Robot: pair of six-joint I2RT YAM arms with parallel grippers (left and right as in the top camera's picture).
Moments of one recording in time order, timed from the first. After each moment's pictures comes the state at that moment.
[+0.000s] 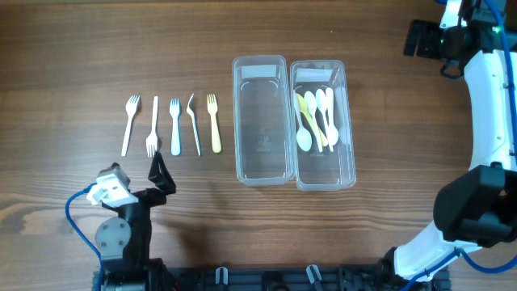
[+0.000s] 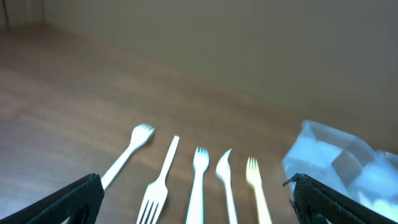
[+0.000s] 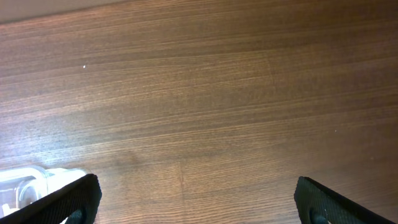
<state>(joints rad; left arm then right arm) 0.07 0.02 0.09 -0.19 -0.04 -0.33 -0.18 1.85 1.78 -0.88 0.01 -0.01</state>
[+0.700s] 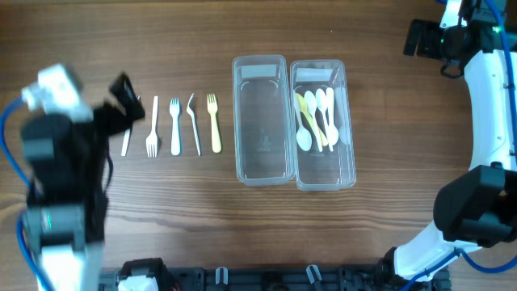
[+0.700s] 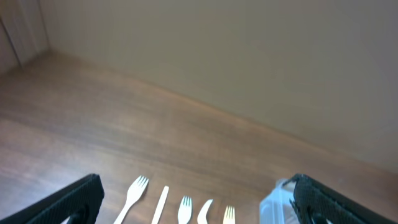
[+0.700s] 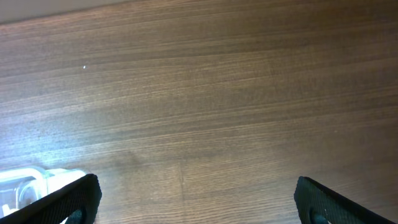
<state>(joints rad) 0.07 0.92 1.08 -0.52 -0.05 -0.31 -0.18 1.85 1.78 -0.87 0.01 -0.01</state>
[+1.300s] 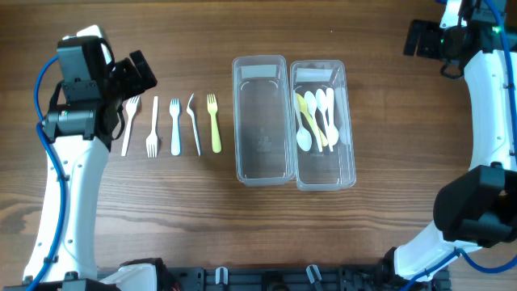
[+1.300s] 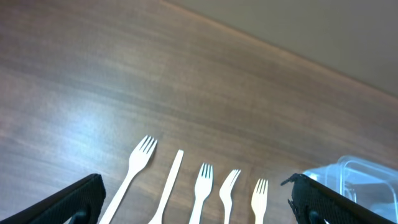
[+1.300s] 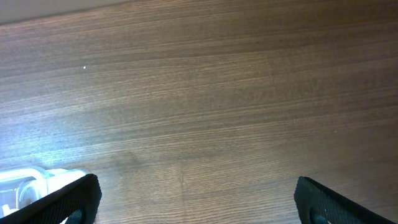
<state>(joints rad) 0.07 1.39 1.25 -0.60 -0.05 -0.30 -0.18 1.85 1.78 -0.87 0.01 -0.01</state>
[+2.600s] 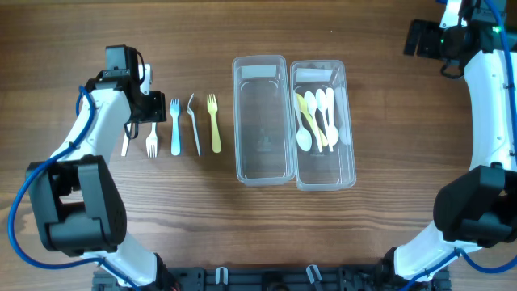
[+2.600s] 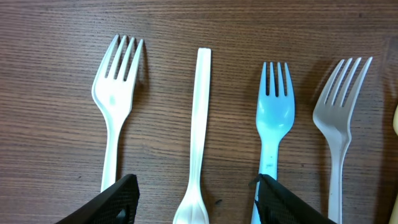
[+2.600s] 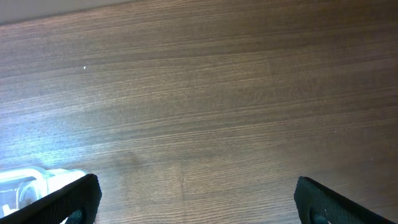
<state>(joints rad) 0.07 1.83 1.27 -0.70 -0.04 0.01 -0.18 1.85 1.78 -0.87 0.01 -0.01</state>
